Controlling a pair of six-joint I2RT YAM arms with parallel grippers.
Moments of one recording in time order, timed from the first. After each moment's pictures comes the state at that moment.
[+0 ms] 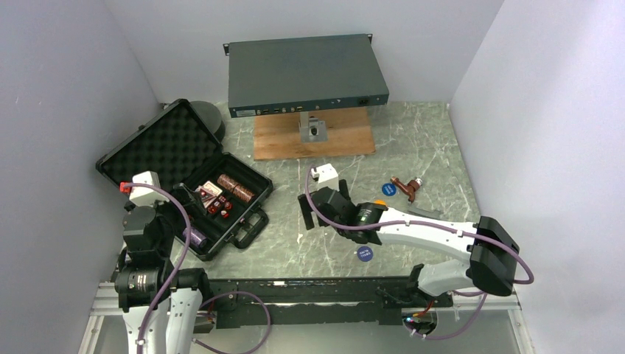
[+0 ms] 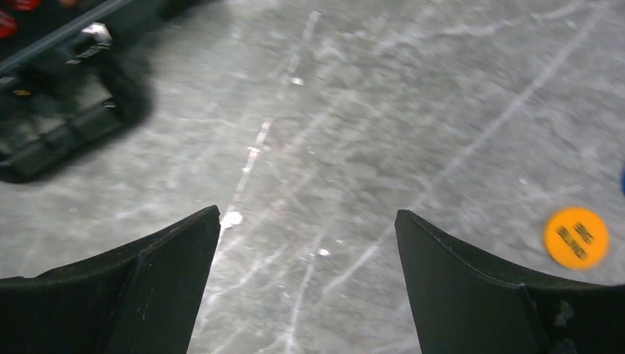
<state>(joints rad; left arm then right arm) 0.09 0.31 0.77 -0.75 -0.05 -0.30 1.08 1.32 0.86 -0.30 0.52 0.49</state>
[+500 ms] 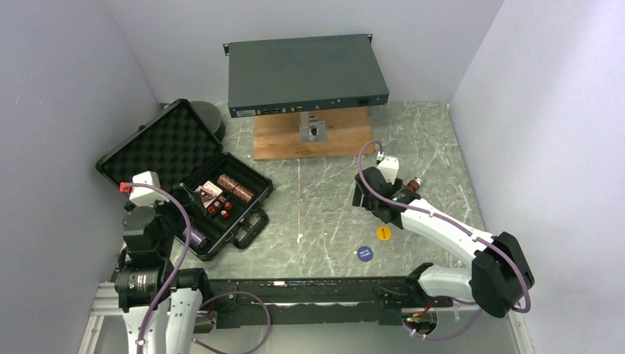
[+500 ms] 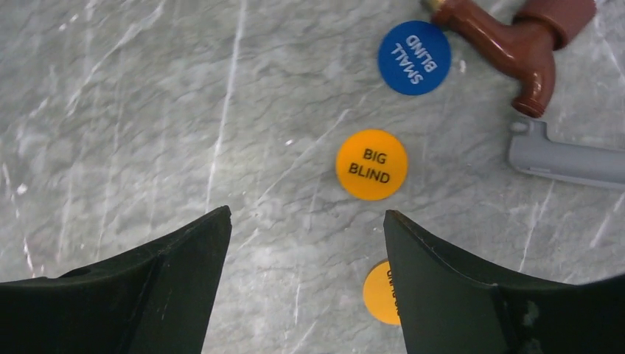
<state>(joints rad) 0.09 0.31 0.77 -0.75 -0.05 -0.30 0.67 1.20 0.73 -0.45 0.54 0.66</state>
